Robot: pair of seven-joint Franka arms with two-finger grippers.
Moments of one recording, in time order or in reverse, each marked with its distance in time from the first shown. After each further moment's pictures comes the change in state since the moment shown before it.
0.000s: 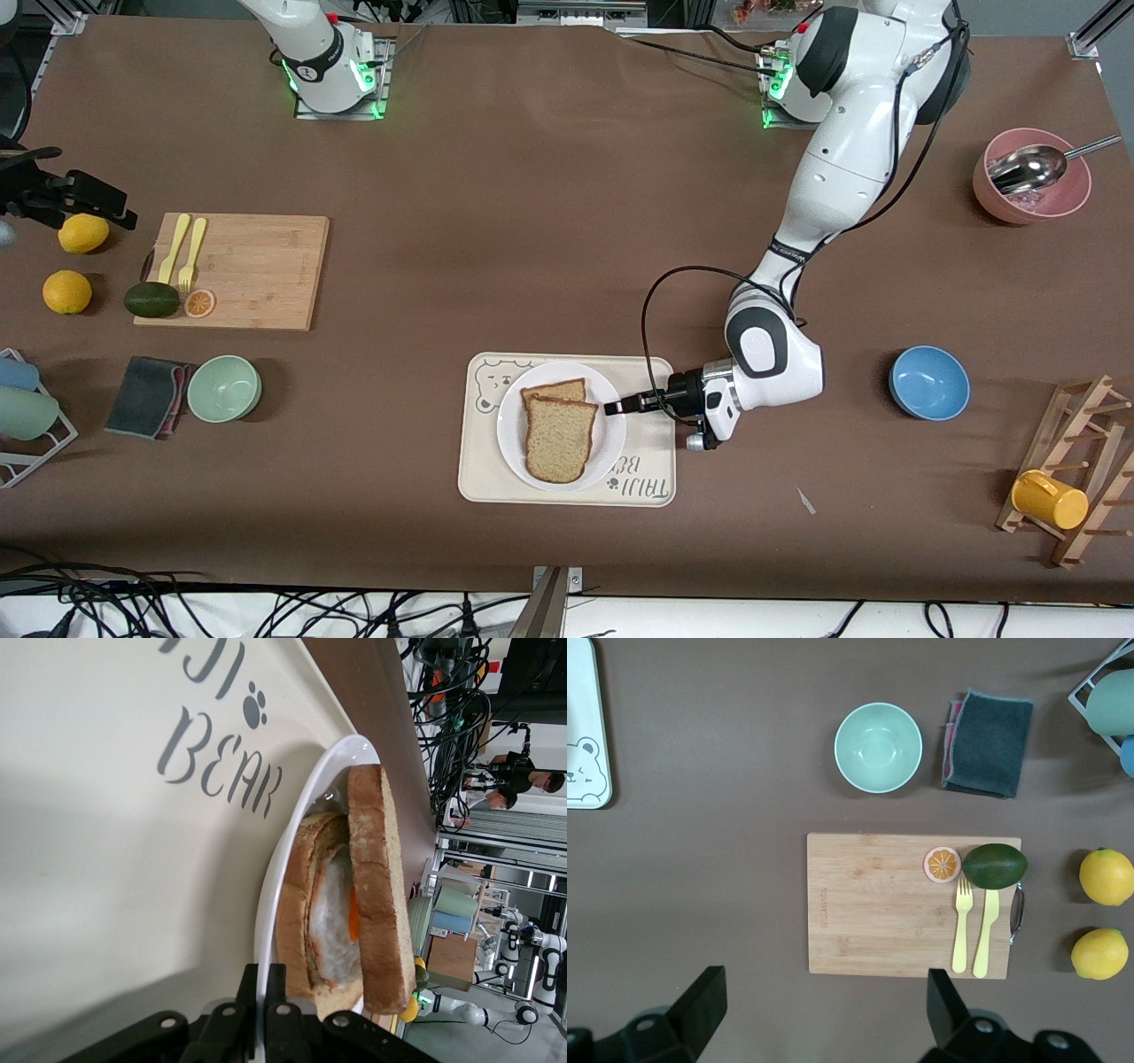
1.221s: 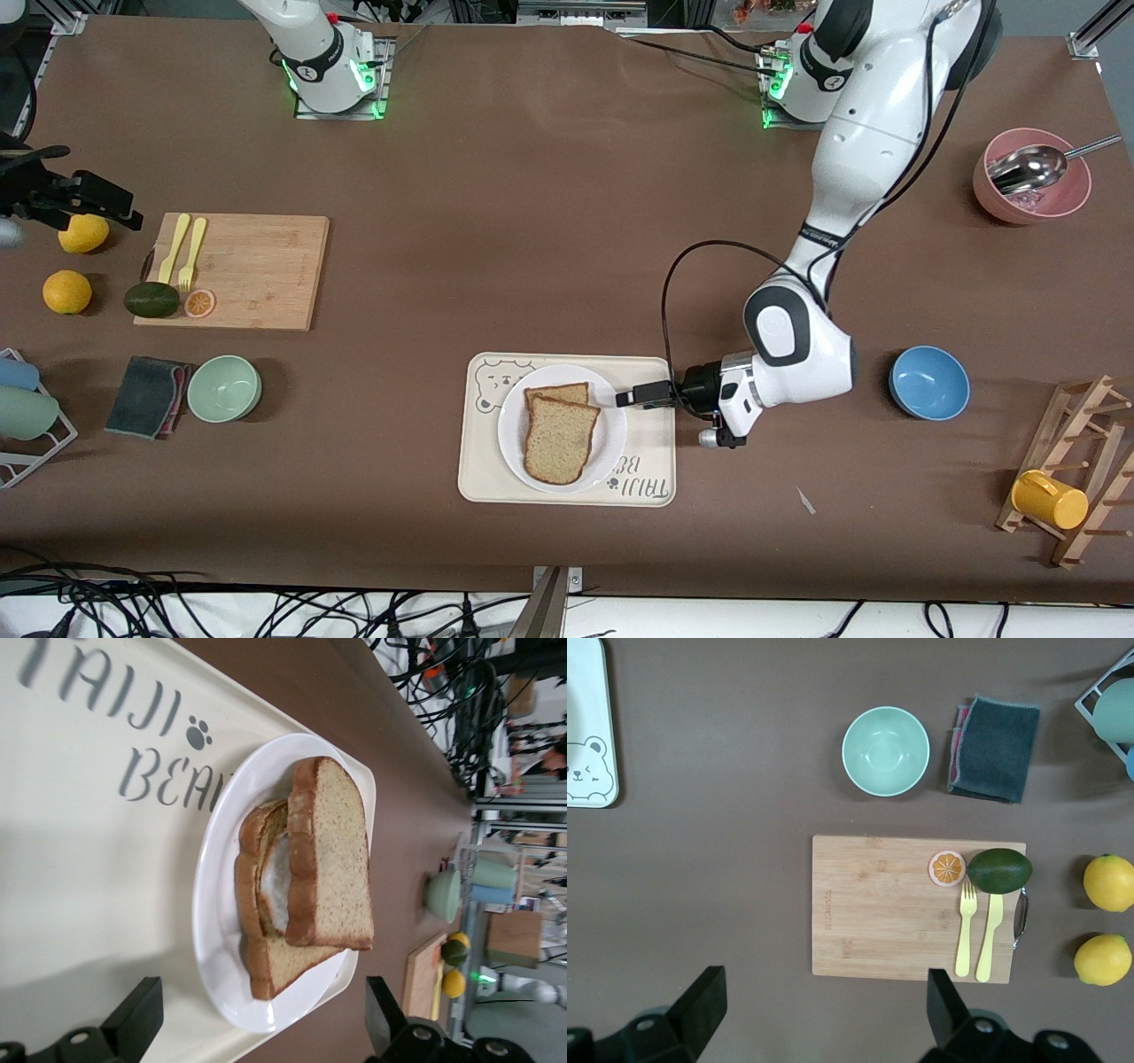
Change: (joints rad) left arm 0.008 -0.195 0.032 -0.121 0.267 0.000 -0.098; right arm 0.003 0.000 0.012 0.002 0.001 0.004 0.000
